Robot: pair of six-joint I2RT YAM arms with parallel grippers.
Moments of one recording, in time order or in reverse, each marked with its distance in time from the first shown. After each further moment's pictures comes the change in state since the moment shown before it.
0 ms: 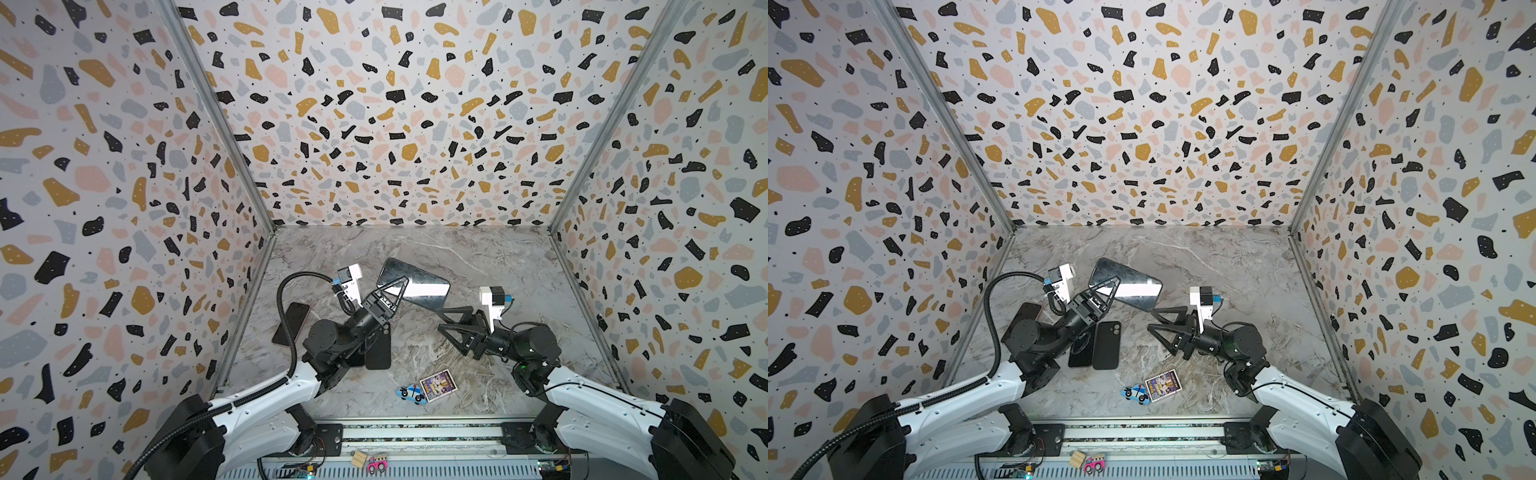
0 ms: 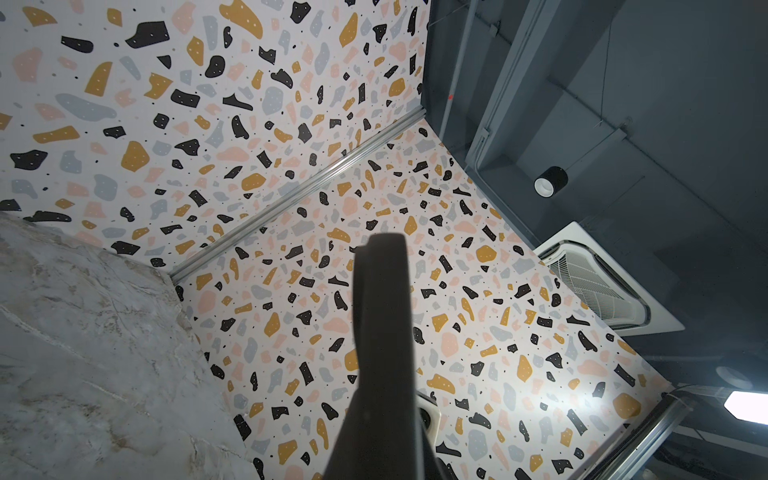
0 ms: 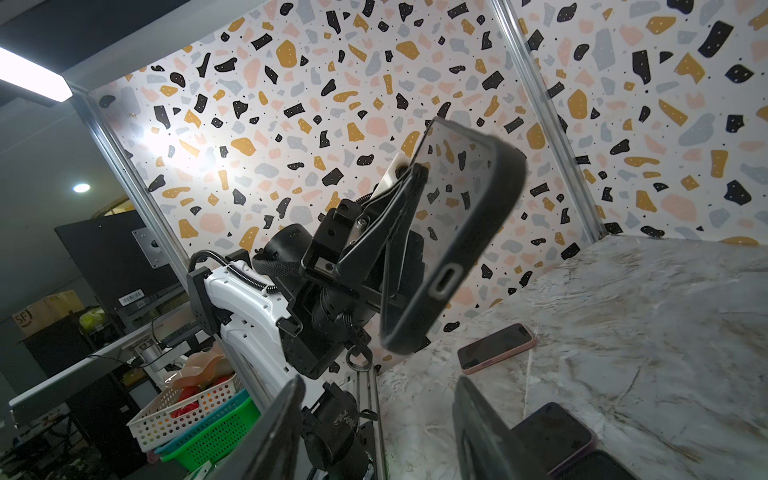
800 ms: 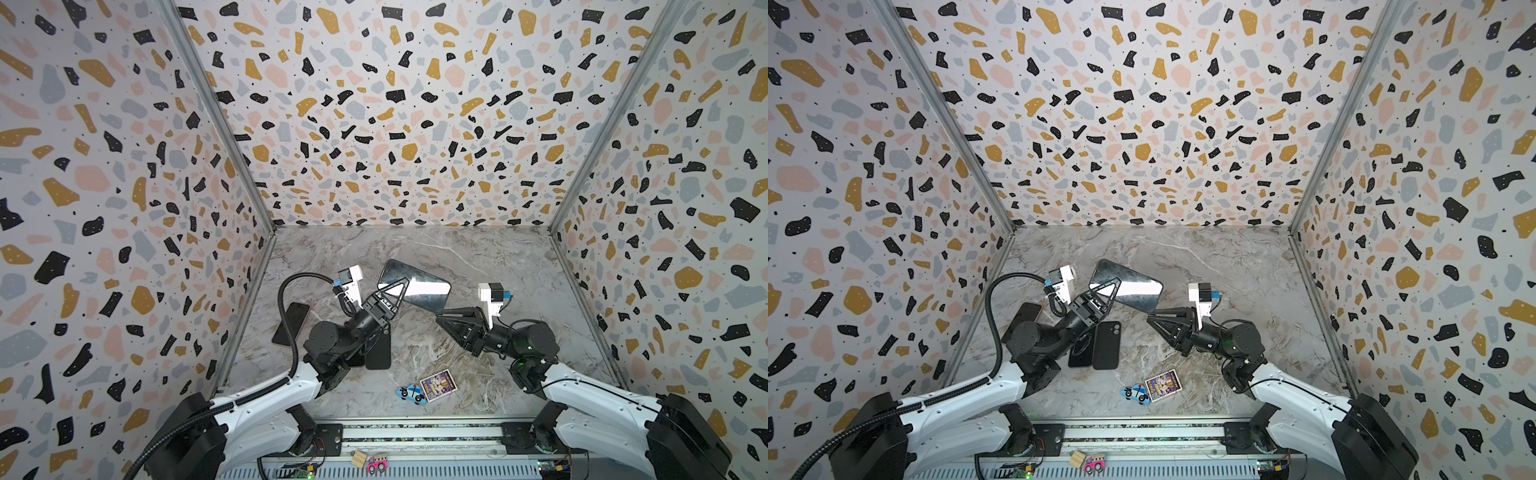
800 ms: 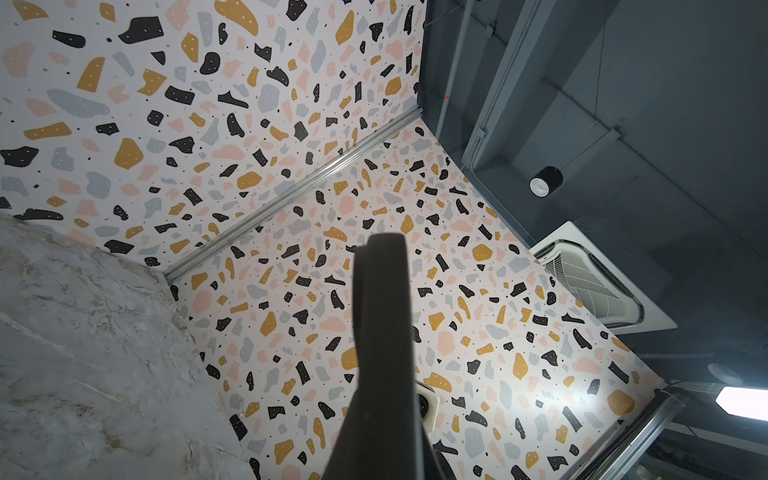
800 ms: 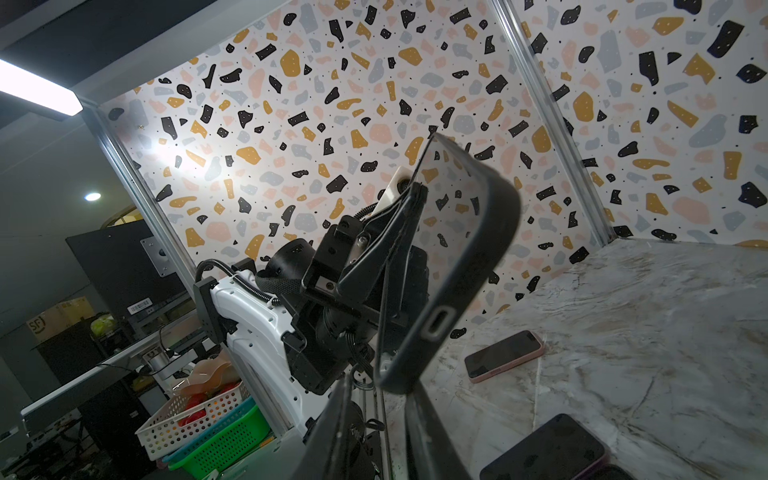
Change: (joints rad) left arm -0.011 0.005 -0.007 0.029 -0.002 0.000; right arm 0.001 0.035 0.026 0.023 0.001 0.026
